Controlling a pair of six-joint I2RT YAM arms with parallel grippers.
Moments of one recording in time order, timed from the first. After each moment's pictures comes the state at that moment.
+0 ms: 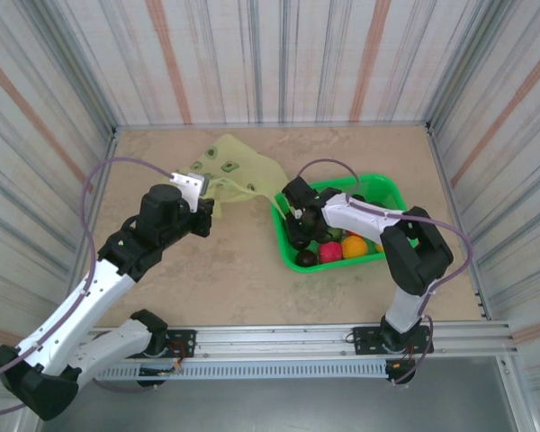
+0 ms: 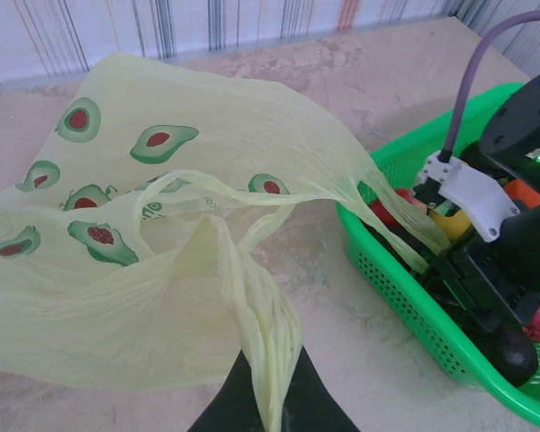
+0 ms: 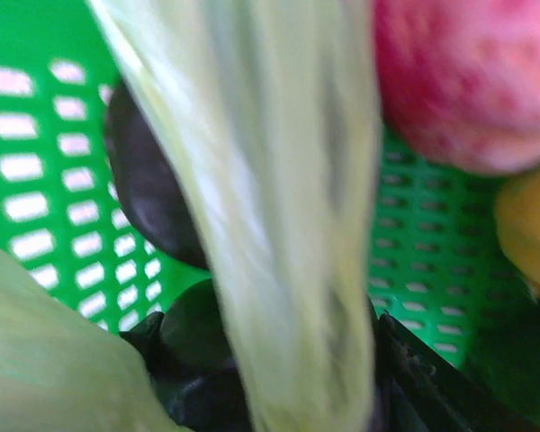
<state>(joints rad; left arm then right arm) -0.56 0.90 0.92 -0.54 -0.05 -0.16 0.67 1.74 1.15 -0.69 0.00 0.45</state>
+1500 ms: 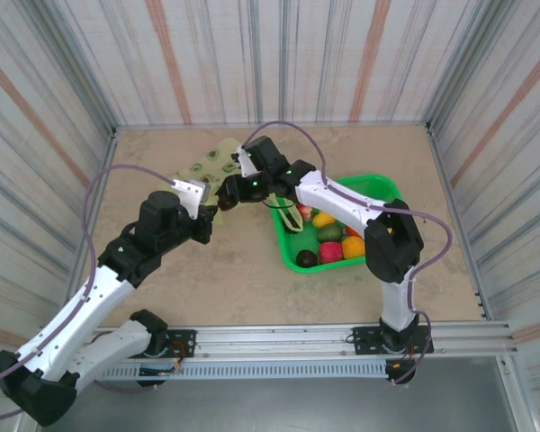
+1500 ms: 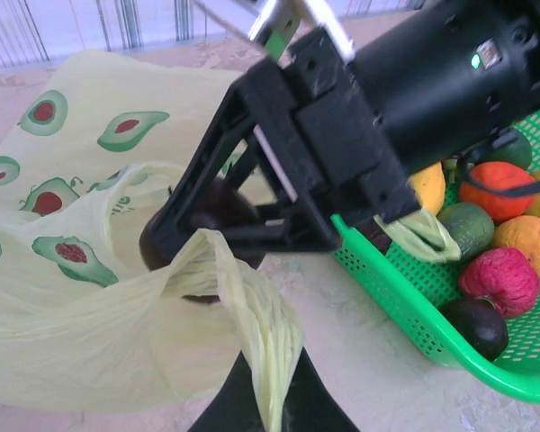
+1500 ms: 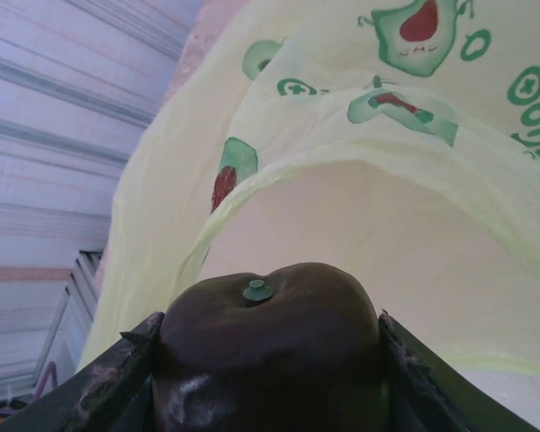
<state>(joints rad) -0.55 0.85 0.85 -0.50 0.03 -0.16 0.79 1.95 1.67 -0.43 -0.42 0.59</state>
